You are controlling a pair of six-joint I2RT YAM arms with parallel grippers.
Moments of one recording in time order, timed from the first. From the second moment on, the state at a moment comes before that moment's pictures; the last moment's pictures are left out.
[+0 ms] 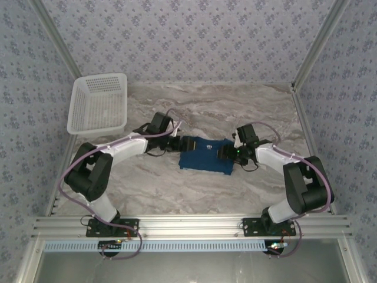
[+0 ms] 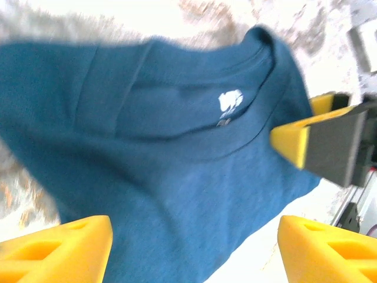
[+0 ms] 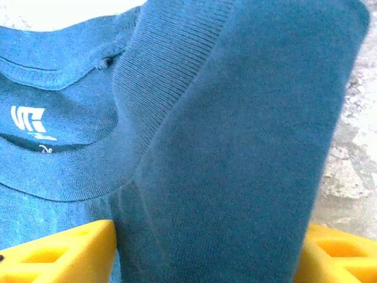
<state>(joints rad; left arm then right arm) -0.57 1.70 1.07 -0.23 0.54 -0.50 0.31 1.50 0.74 -0.33 -0.31 0.49</state>
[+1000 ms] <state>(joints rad) -0.49 2.09 1.50 -0.34 0.51 -0.55 0.31 1.62 0.81 -0.37 -0.27 0.54</state>
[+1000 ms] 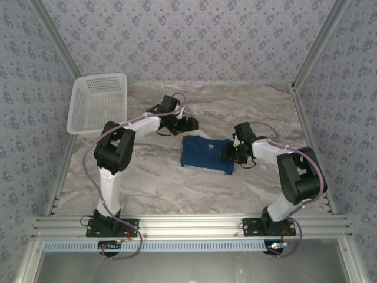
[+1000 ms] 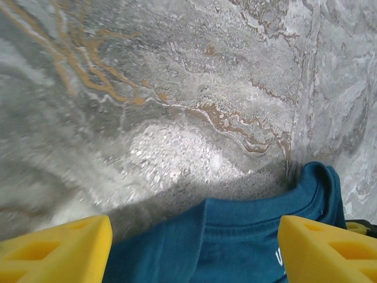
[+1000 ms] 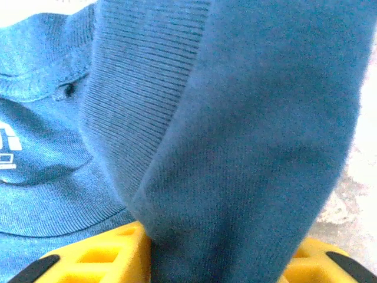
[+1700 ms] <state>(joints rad) -0.44 1.43 1.04 -0.43 0.27 -0.53 0.10 1.99 1.44 -0.54 -0.24 0.26</state>
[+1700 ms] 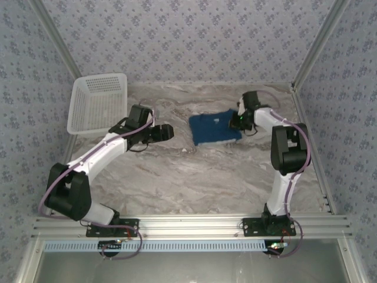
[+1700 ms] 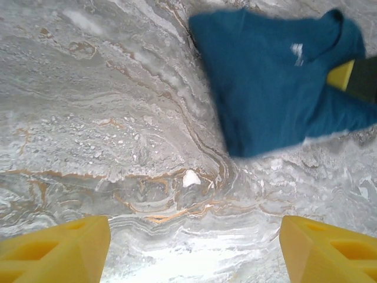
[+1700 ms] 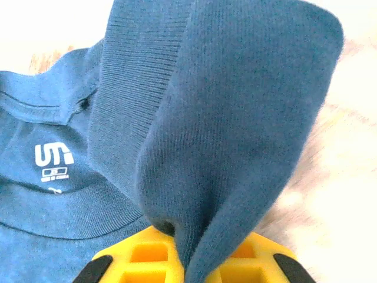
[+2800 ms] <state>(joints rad) -0.40 1.13 0.80 -0.40 -0.11 -0.45 0.02 1.73 1.42 -0.61 0.21 0.08</state>
